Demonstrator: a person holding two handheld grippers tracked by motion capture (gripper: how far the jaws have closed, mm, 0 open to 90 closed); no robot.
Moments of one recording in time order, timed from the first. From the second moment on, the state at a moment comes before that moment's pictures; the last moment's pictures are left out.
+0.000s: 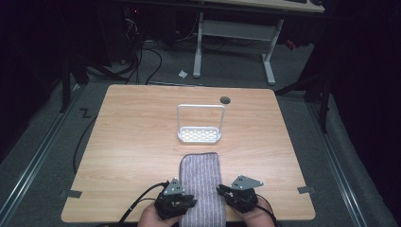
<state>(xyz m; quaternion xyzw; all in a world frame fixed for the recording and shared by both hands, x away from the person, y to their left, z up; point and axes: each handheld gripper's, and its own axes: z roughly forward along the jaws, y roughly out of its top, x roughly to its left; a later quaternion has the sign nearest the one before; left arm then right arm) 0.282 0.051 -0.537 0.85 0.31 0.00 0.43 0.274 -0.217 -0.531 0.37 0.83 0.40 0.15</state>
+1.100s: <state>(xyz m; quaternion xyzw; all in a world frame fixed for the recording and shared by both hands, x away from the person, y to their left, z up) 0.367 0.033 -0.541 0.80 0.40 0.14 0.42 0.305 -0.214 -0.522 0.42 0.79 0.40 0.19</state>
